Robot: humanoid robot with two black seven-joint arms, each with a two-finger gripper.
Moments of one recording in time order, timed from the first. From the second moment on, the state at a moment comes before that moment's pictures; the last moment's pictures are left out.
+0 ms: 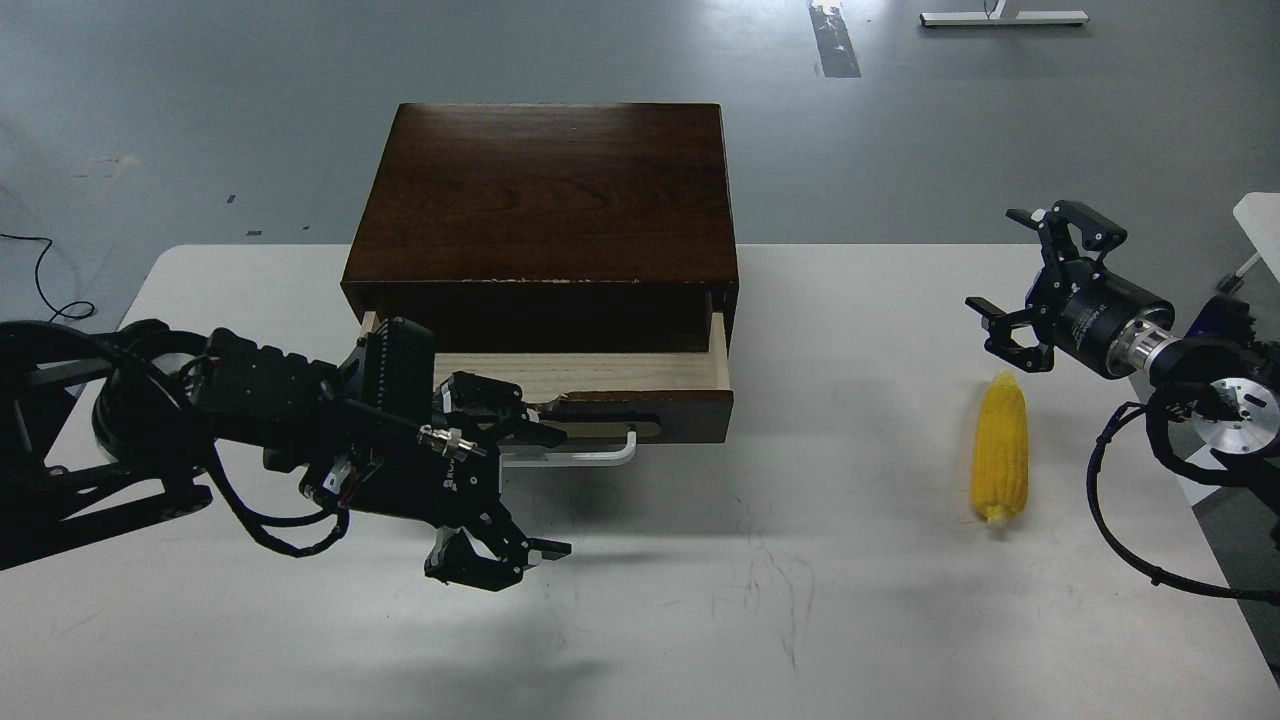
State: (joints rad) left arm -1.09 0.84 -0.08 -1.76 2.14 -0.24 -0.49; right arm 0.74 -0.65 0.45 0.84 0.06 0.35 0.08
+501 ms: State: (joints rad) left arm -1.10 0.88 -0.16 -1.76 2.01 0.05 -0.49; right arm 0.73 -0.65 0.45 0.85 0.06 0.36 0.08
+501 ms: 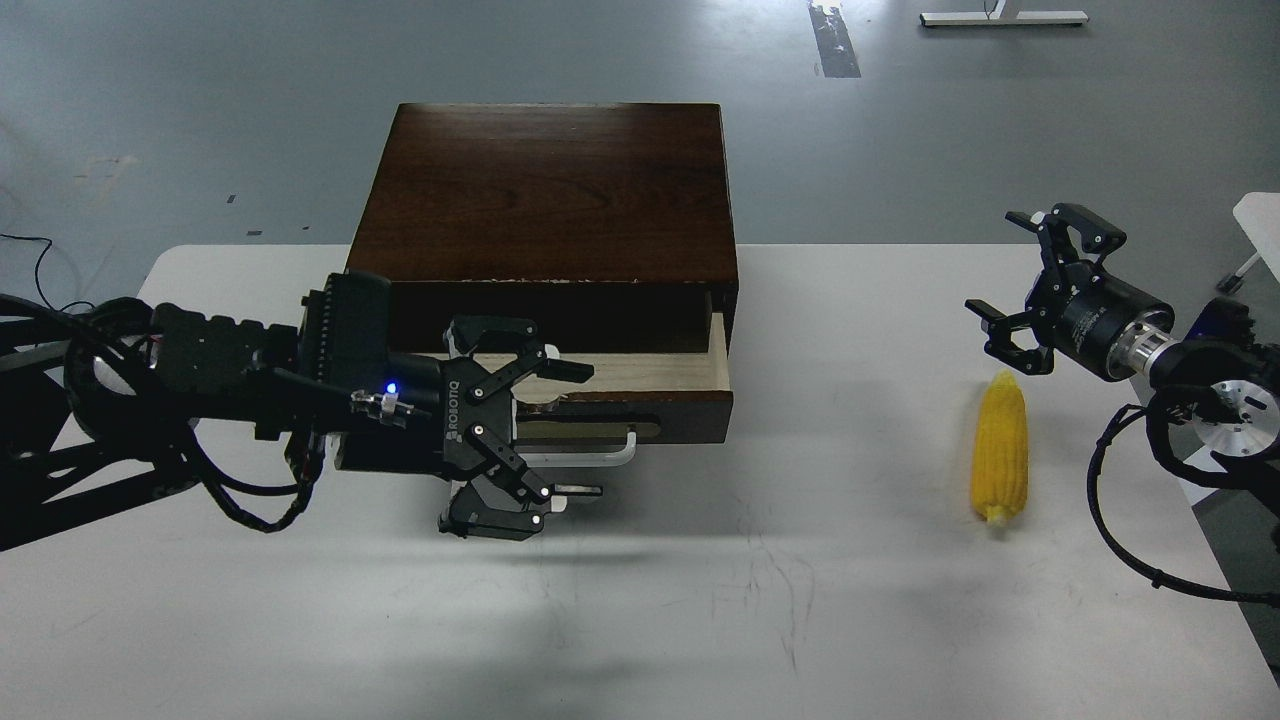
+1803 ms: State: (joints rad) left arm -0.91 0.74 -0.44 -0.83 0.12 -0.08 -0.13; right arm 0.78 -1.11 0.34 1.22 -1.19 0.36 0.08
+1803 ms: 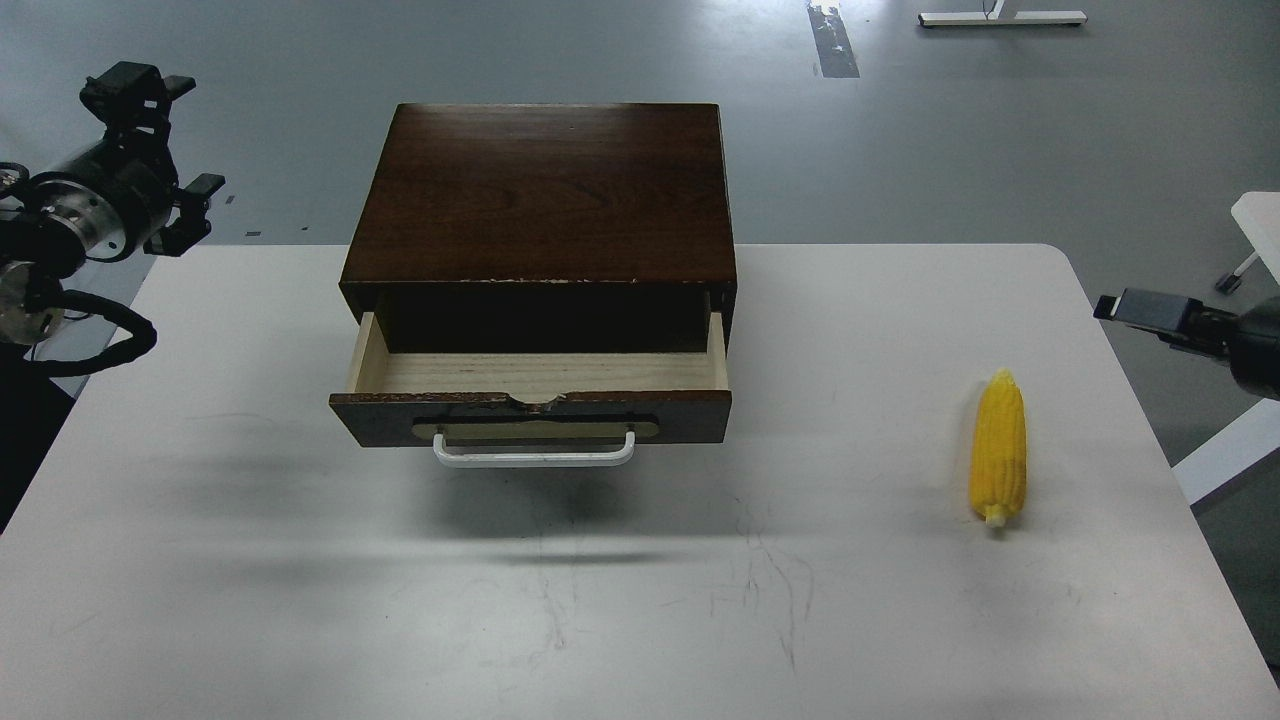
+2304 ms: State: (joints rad) left arm -0.89 0.78 -0.44 -0.85 0.12 -0.09 -0.16; right arm 0.77 -0.97 0.24 1.20 -1.21 0.33 0.03
